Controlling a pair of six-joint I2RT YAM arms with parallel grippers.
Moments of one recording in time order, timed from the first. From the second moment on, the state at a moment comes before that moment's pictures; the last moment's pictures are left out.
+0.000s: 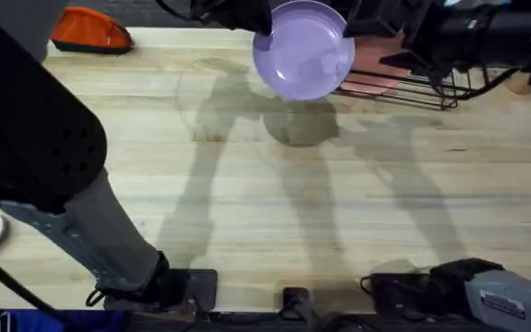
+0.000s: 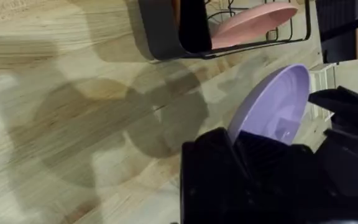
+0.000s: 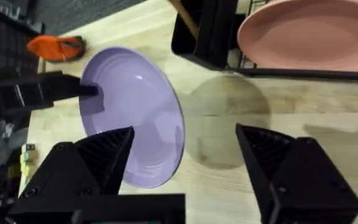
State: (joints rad) left arm -0.12 1.90 1.92 -1.12 0.72 -0.07; right arm 0.20 1.25 1.16 -0.55 -0.28 0.56
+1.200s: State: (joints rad) left arm -0.04 1.90 2.03 -1.16 0.74 -0.06; right arm 0.25 1.36 1.16 -0.42 -0.29 0.41
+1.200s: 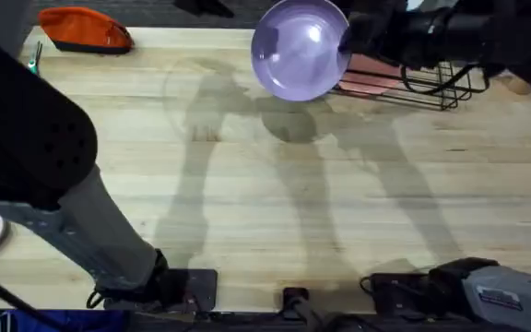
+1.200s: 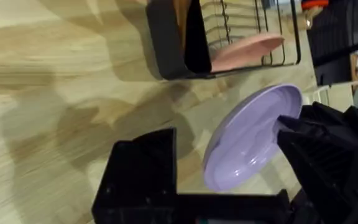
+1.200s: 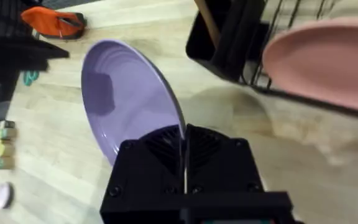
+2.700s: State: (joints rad) left arm 0.04 1.75 2.17 -1.40 0.24 -0.01; right arm -0.20 1.66 1.37 0.29 -0.39 -0.57
